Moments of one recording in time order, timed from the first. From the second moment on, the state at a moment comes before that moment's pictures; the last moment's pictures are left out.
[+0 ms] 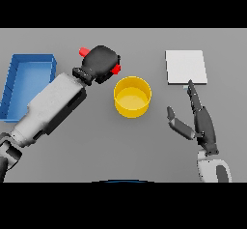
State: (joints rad) left arm -0.91 0.30 -0.67 -0.97 -0.81 -0.11 0.05; right arm 0.11 -0.07 0.12 -1.73 0.24 -0.03 -0.11
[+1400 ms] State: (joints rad) left arm -1.35 0.20 -1.33 -0.72 -1.17 -0.27 -0.08; right arm 0.10 -0.05 0.13 -1.71 0.29 -0.09 -0.10
